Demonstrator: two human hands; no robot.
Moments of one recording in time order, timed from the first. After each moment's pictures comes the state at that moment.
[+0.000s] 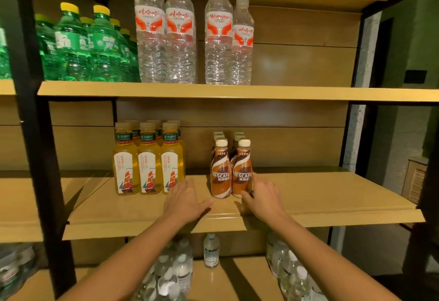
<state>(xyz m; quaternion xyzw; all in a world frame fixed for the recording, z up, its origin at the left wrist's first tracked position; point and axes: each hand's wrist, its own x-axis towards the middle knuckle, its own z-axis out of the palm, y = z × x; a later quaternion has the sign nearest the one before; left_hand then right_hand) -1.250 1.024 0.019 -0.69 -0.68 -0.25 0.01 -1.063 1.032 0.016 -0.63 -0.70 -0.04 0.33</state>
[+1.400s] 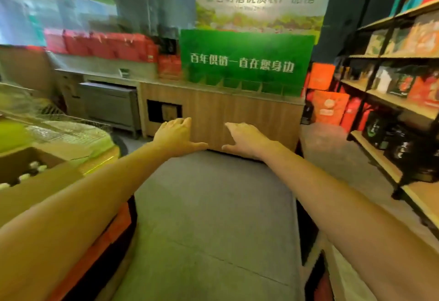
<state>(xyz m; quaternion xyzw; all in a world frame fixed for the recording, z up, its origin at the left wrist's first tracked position) -1.429 0.084 0.018 0.11 -0.98 -0.06 0.15 -1.508 0.251 0.030 0.38 -0.92 0.00 0.07</state>
